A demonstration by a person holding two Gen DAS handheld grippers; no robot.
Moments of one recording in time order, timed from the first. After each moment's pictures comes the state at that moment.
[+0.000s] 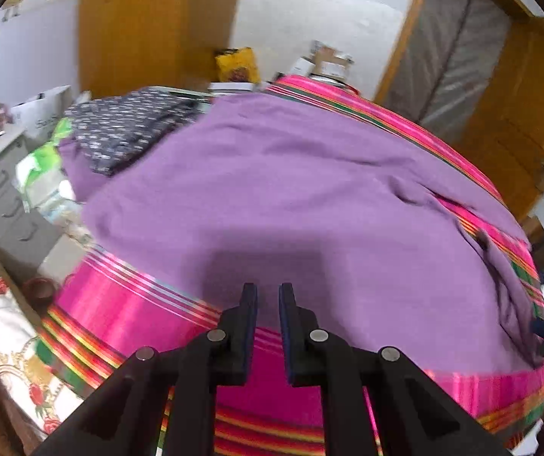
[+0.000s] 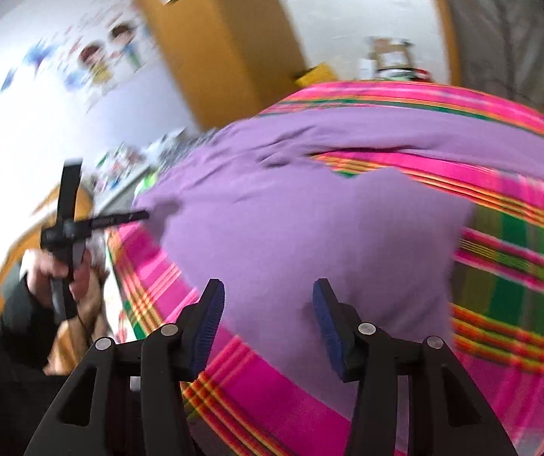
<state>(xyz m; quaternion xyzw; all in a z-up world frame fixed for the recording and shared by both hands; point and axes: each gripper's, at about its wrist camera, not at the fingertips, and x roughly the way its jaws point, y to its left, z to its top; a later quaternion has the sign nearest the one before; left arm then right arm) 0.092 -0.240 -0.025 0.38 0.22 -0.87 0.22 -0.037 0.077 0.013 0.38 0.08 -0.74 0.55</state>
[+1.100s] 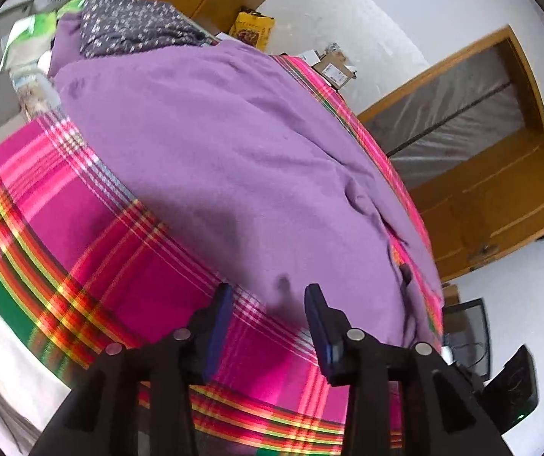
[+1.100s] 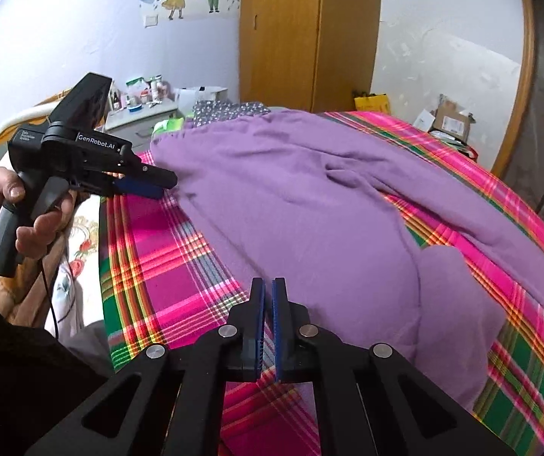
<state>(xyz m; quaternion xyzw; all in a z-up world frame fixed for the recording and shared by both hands) 0.101 -0.244 -0.053 0.33 0.47 -0.81 0.14 0.001 0.014 0.009 0.27 0.24 -0.73 0.58</state>
